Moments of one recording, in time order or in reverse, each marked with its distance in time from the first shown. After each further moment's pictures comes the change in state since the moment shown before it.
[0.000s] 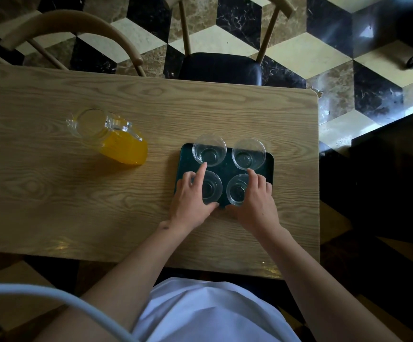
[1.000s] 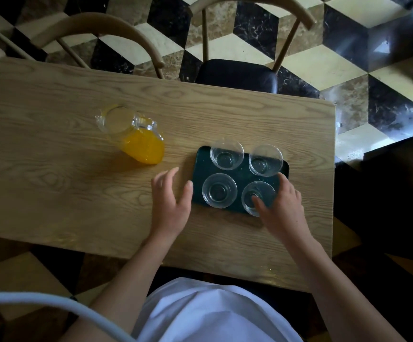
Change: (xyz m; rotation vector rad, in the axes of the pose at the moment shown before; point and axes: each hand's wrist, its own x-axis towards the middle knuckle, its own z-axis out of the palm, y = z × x) left_hand -0.036 -0.026 -0.059 -0.395 0.357 -0.209; right_hand -0.012 -0.004 -0.034 0.131 0.015 0.091
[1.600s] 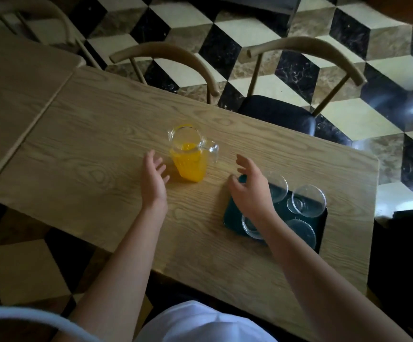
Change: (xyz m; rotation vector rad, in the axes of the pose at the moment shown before) left_hand 0.089 -0.021 -0.107 -0.771 0.383 -0.470; right_hand 0.029 -0.181 0.036 0.378 -0.122 -0.341
